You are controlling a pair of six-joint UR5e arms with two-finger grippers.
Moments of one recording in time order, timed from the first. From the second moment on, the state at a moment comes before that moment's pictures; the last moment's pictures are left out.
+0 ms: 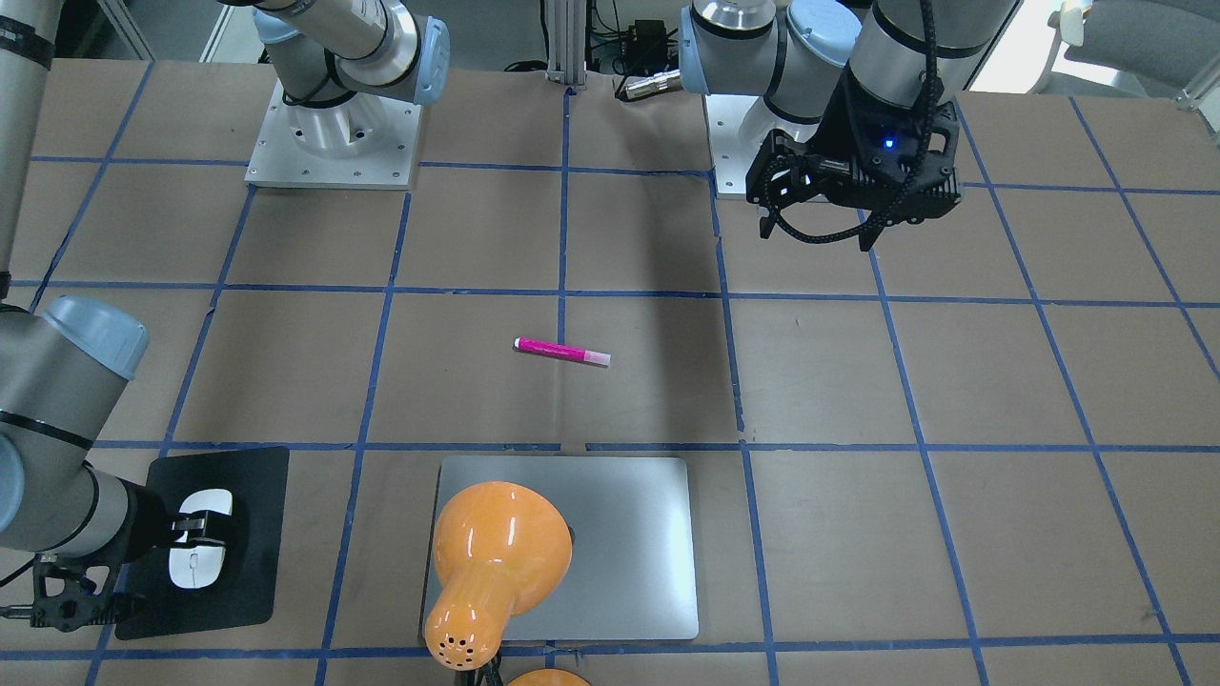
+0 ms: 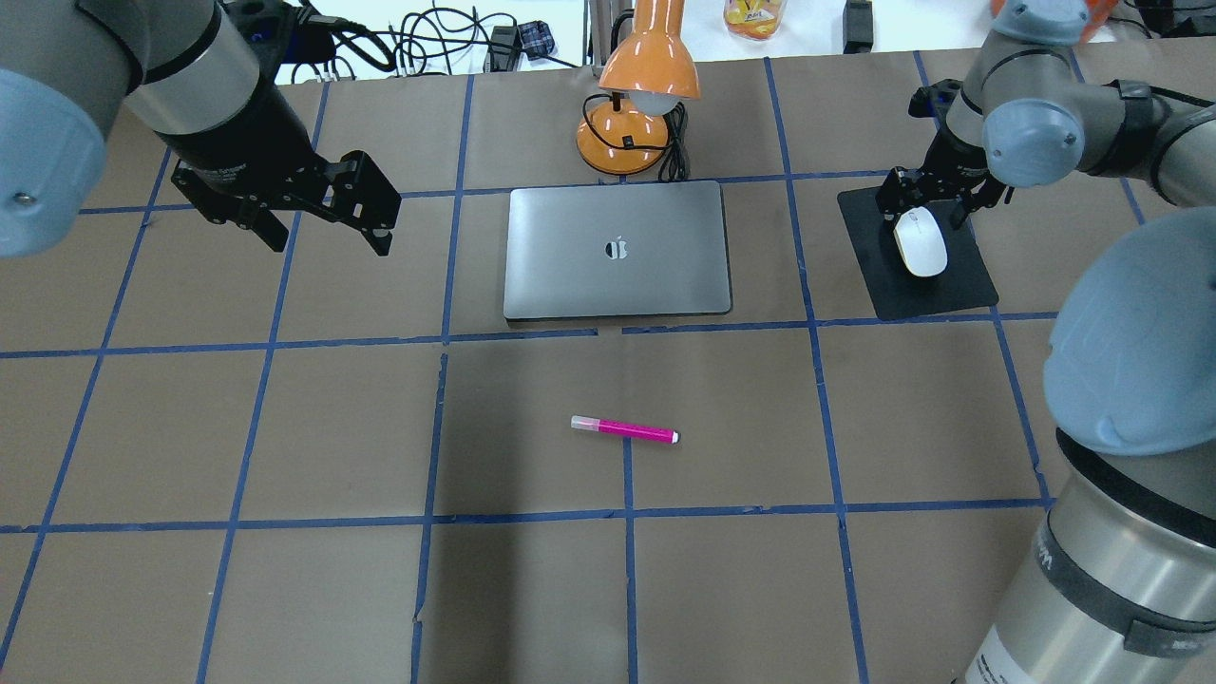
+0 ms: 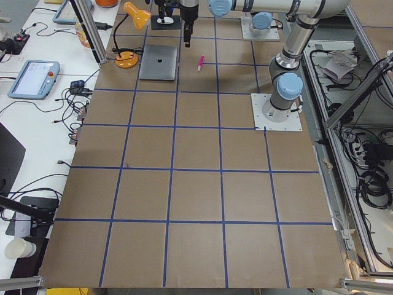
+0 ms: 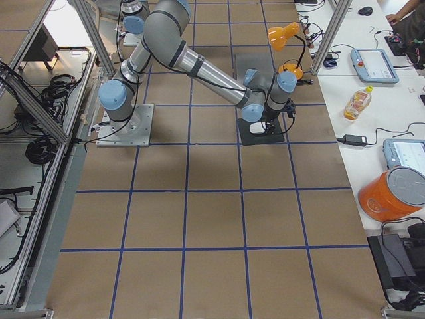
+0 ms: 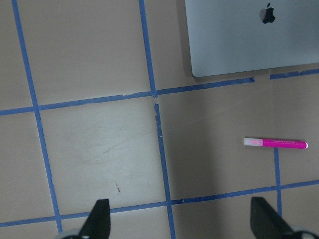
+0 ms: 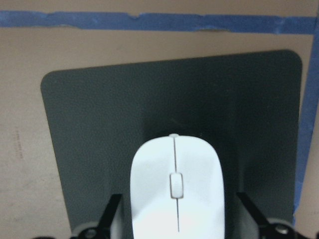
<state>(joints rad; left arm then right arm) -1.58 -1.54 -1.59 -1.57 1.54 0.11 1.32 -0.93 1.46 -2.01 -1.56 -0.29</state>
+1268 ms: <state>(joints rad) -1.58 -1.54 -1.59 -1.57 1.55 0.11 1.39 -1.42 1.55 -1.55 -1.56 -0.06</state>
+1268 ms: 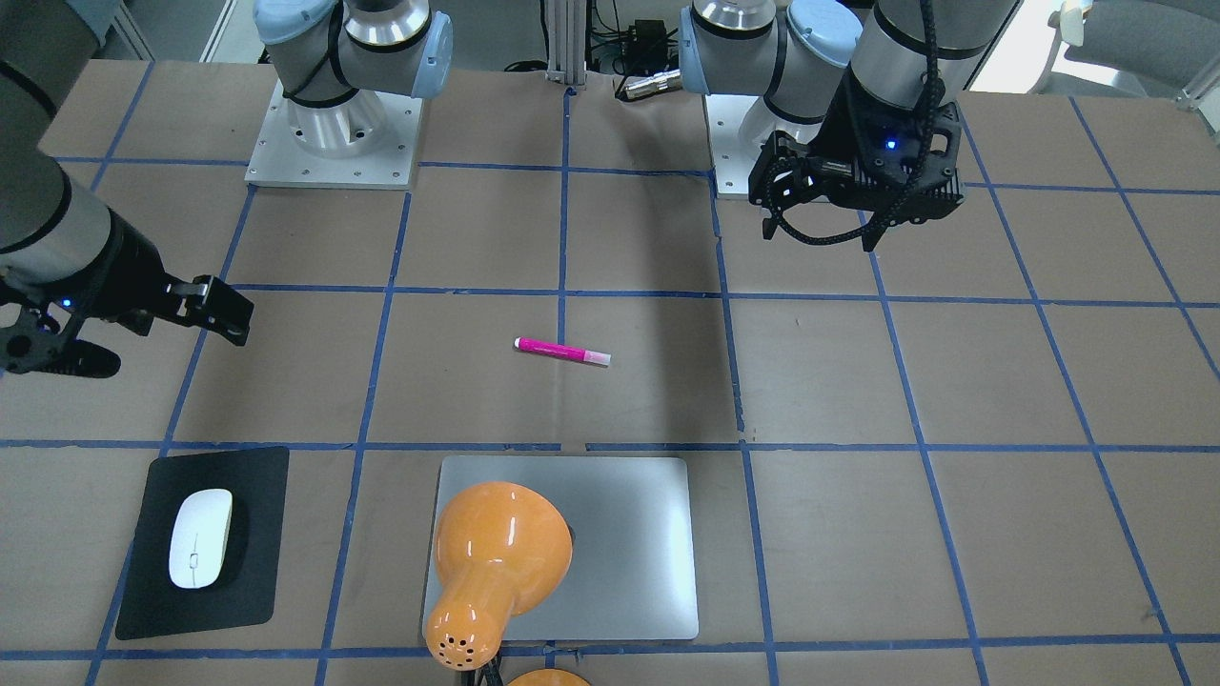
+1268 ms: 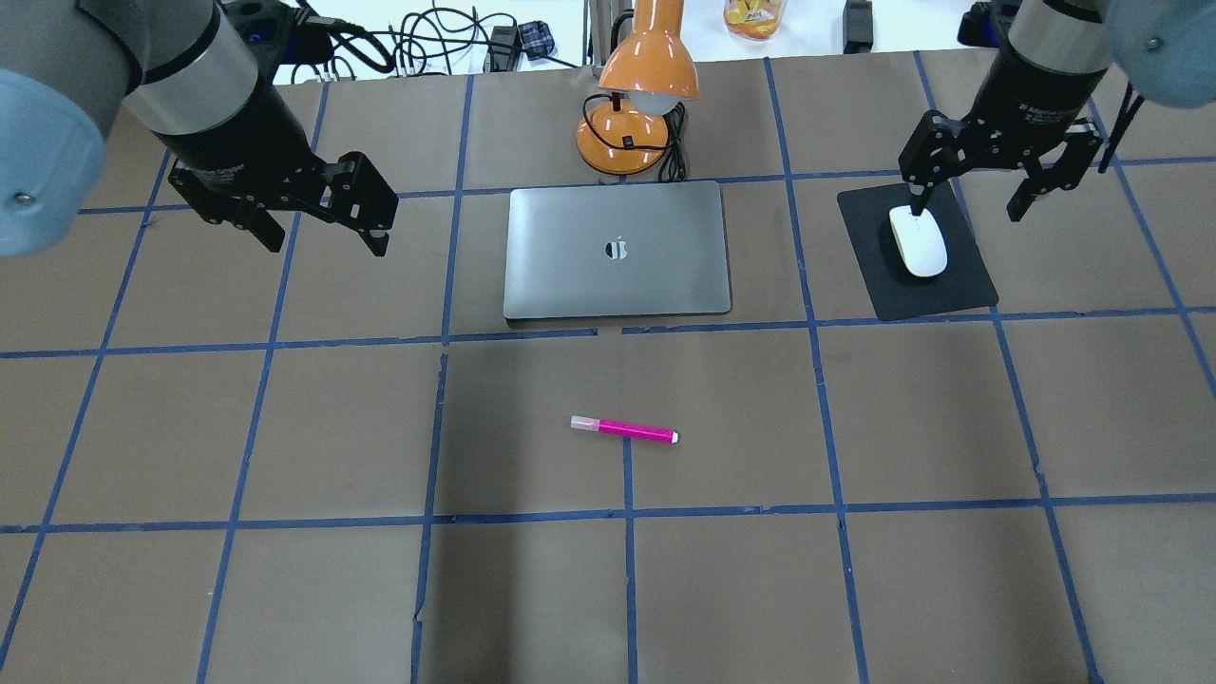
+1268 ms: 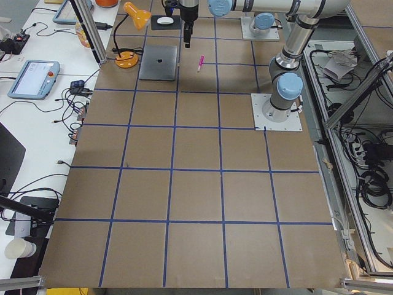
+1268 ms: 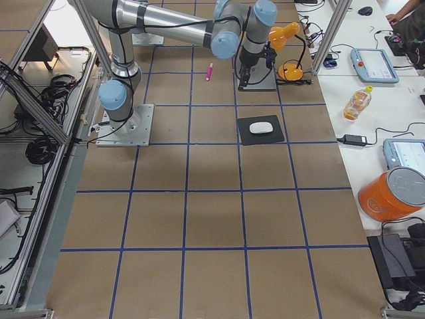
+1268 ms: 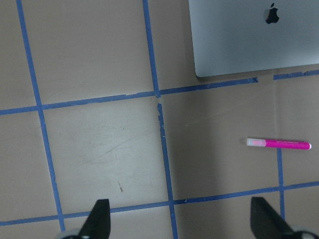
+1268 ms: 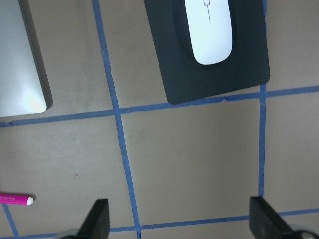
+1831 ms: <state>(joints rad) -1.58 -1.54 -1.59 -1.57 1.55 0.11 1.44 -1.58 1.65 -1.54 -1.61 0.02</state>
